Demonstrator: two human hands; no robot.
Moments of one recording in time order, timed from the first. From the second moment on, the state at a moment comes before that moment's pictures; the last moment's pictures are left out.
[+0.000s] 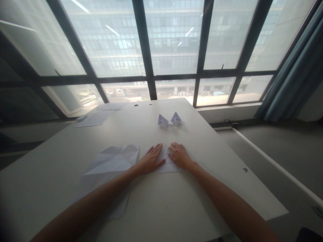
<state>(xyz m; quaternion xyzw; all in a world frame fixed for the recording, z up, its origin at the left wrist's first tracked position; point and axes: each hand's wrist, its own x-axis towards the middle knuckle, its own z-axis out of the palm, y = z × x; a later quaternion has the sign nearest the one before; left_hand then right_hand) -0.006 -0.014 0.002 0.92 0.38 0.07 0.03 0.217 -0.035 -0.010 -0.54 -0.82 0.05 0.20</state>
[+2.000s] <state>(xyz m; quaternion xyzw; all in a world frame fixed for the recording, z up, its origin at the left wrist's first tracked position) -0.007 -0.012 0.000 0.92 0.38 0.06 0.02 0.216 -0.035 -0.012 -0.54 -0.82 0.05 0.20</state>
